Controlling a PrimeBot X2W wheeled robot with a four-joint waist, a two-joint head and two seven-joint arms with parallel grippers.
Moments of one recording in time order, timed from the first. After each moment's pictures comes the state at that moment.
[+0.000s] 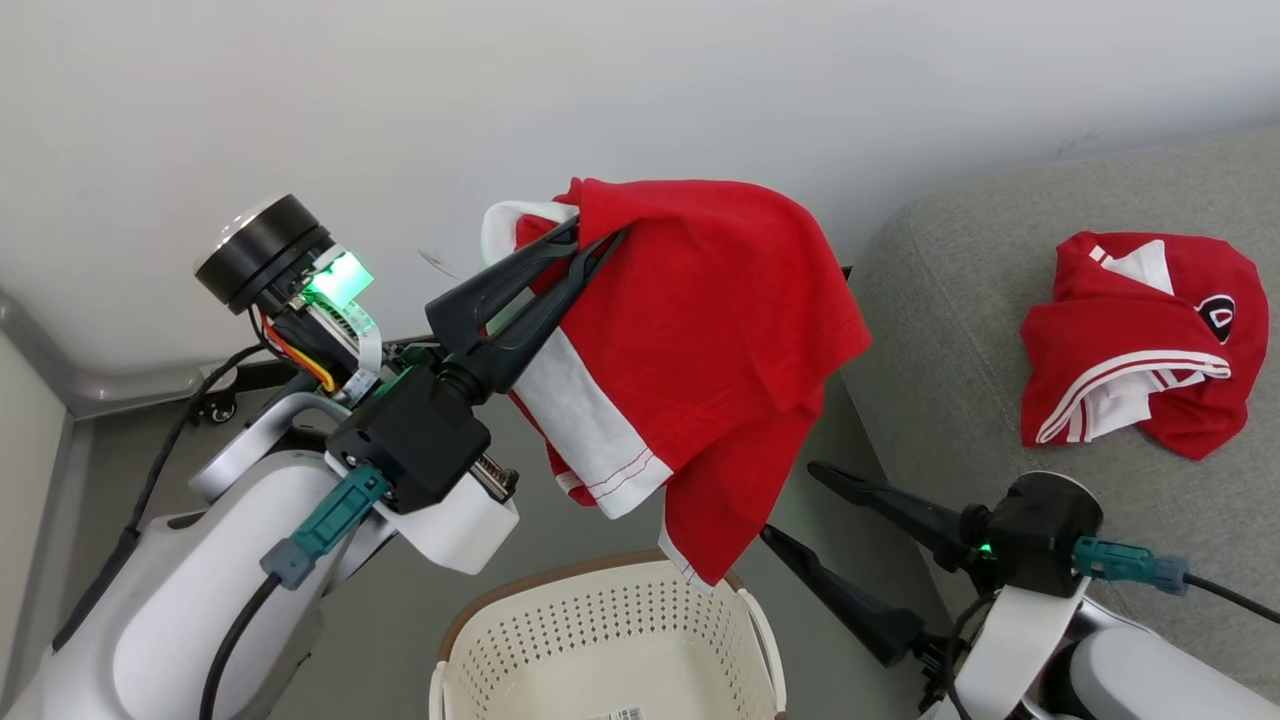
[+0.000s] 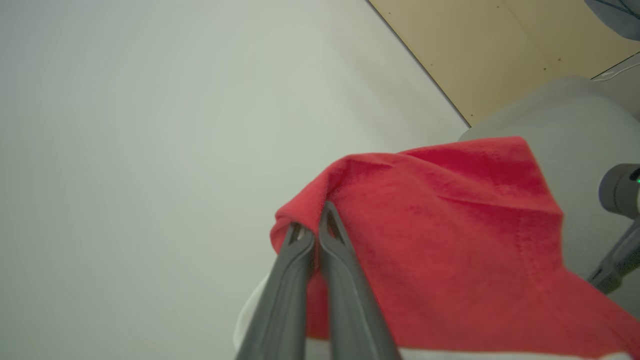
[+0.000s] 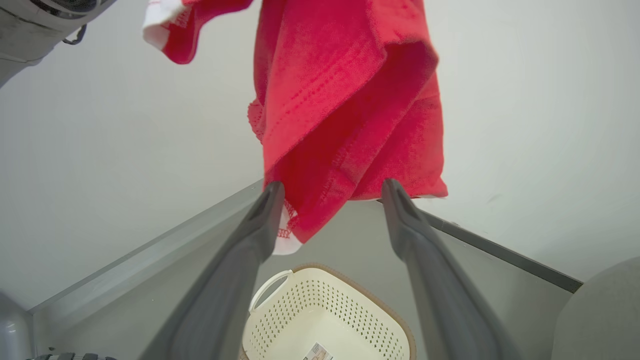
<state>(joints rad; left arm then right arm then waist) -0.68 0.43 -0.61 0.02 -0.09 -0.12 -0.26 -0.33 -0.55 0.76 -0.01 0.64 0.12 -0.04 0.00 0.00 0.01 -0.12</state>
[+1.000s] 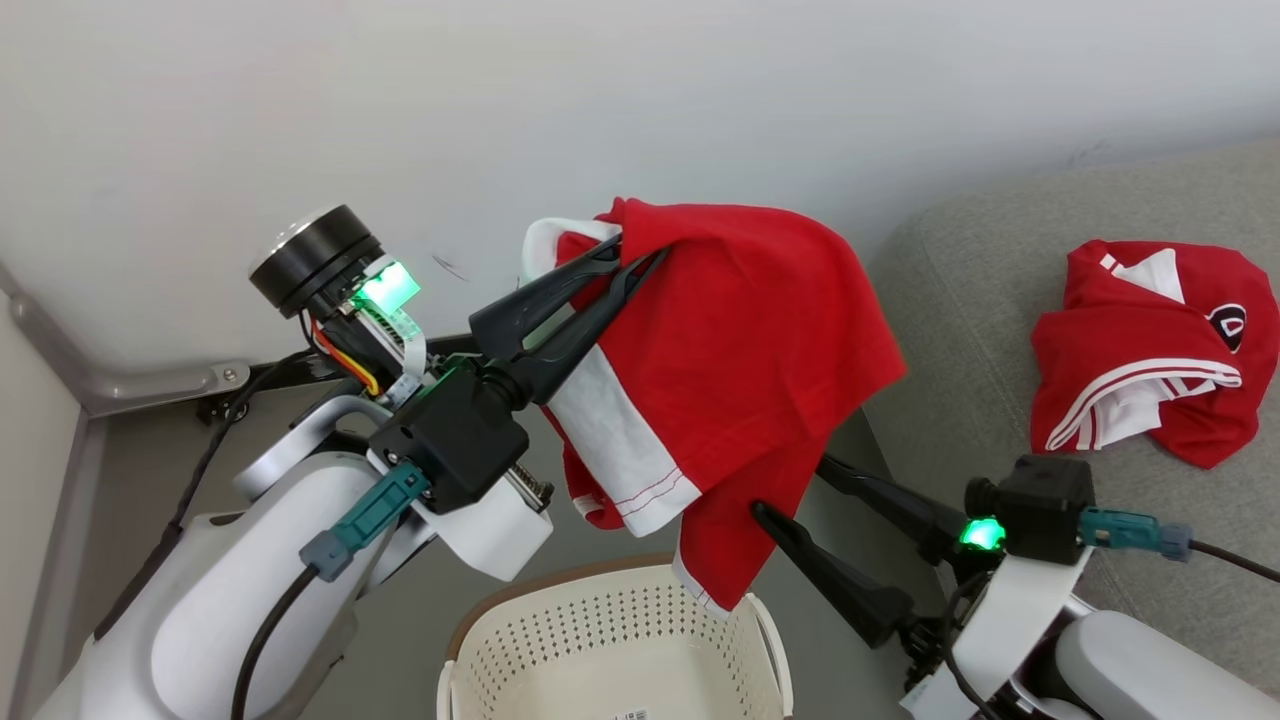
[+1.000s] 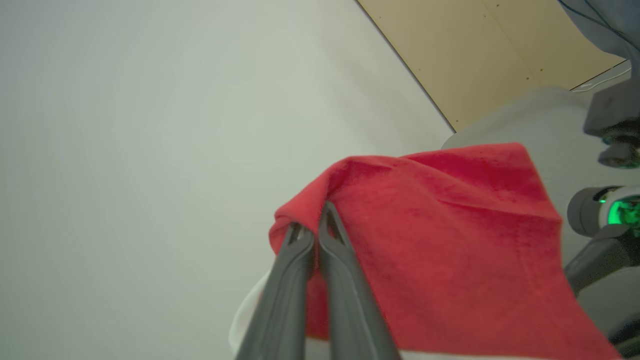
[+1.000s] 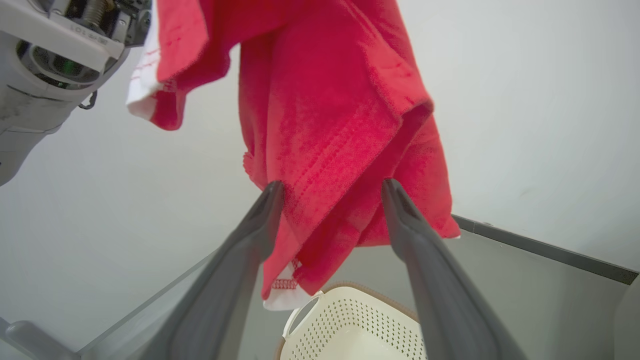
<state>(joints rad) -0.70 0.40 -0.66 0.05 -0.11 -0.12 -0.26 -0.36 -0.55 0.78 -0.01 0.80 0.12 -0.04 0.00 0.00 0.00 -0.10</state>
